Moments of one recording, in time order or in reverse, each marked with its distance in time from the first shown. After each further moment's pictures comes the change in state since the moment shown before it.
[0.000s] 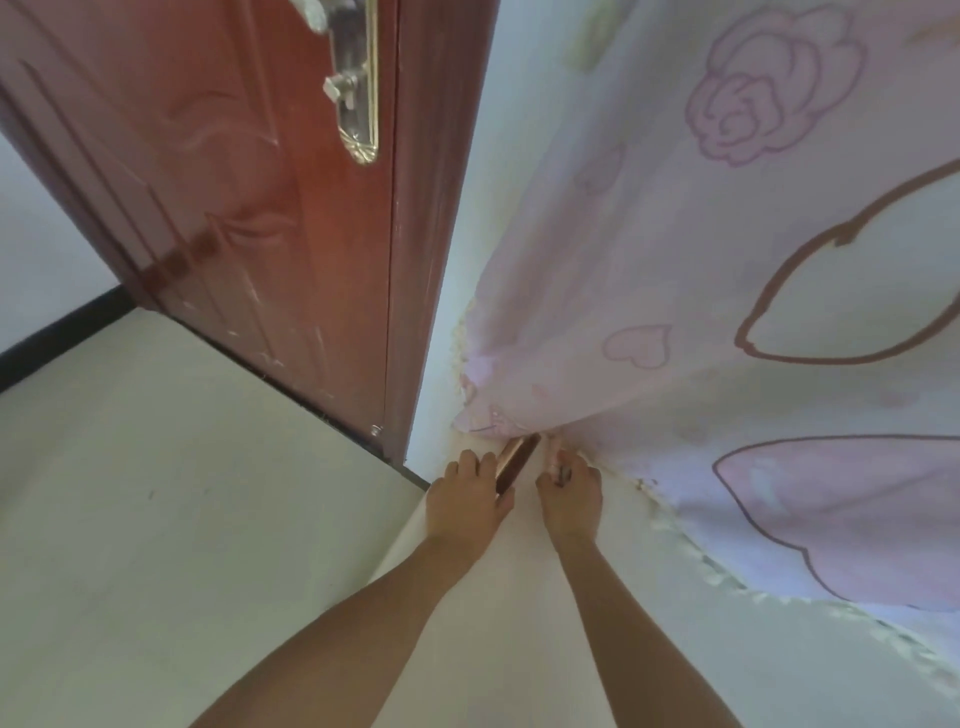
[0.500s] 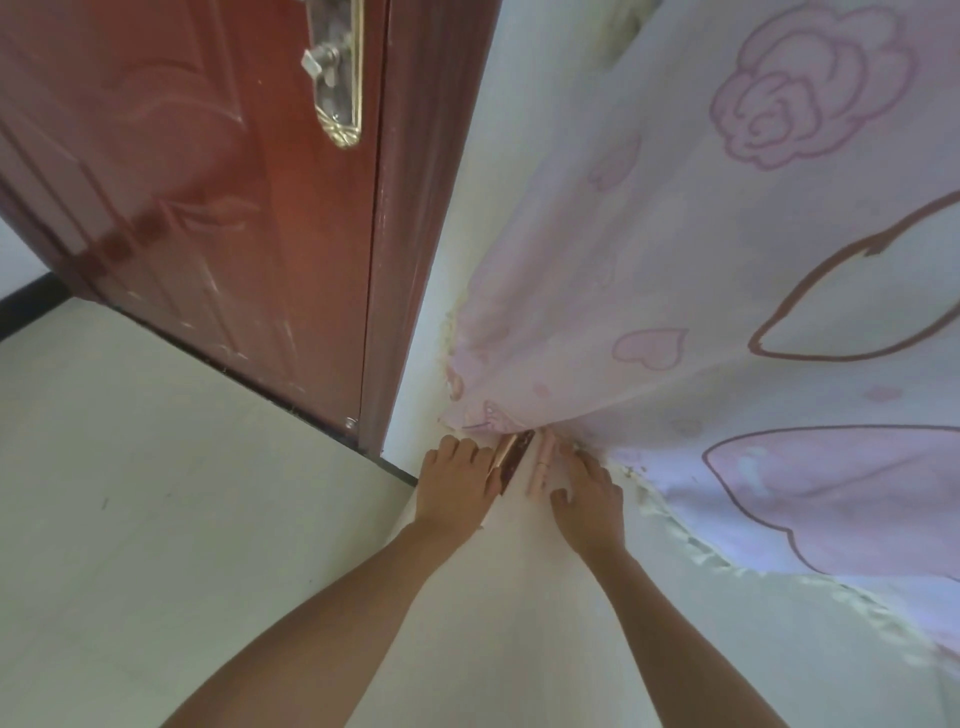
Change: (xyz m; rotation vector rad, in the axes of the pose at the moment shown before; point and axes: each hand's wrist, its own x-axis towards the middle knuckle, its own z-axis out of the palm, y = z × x) left_hand 0.017 -0.016 0.003 -0.061 0.175 0.175; right_hand 0.001 0.020 -0.022 -0.537 -0.116 -0.231
